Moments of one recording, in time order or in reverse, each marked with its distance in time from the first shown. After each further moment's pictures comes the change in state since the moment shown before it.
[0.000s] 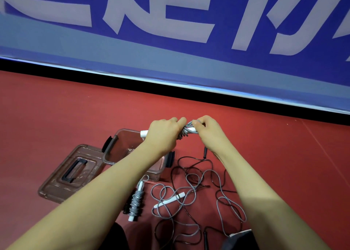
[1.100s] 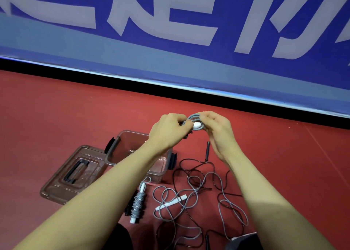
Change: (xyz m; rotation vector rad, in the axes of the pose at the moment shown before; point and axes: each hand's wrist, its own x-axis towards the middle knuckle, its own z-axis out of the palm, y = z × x) left_hand 0.002 -0.004 -0.024 -0.949 -0.044 -0.368; right_hand 0.001 -0.005 -0.001 0.655 0.015 -0.112
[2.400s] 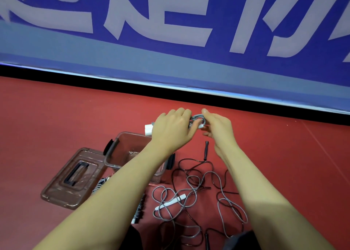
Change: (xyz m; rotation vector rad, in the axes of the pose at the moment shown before) left_hand 0.003 0.009 0.022 0.620 0.371 0.495; right_hand -0.001 -0.007 -0.009 -0.117 0.260 0.196
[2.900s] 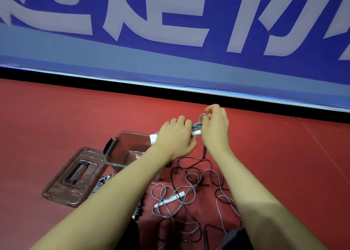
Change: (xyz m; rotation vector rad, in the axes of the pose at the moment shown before) left_hand -0.020 0.013 0.012 0.070 -0.216 0.123; right_hand -0.005 0.011 -0.002 -0.610 0.225 -0.403
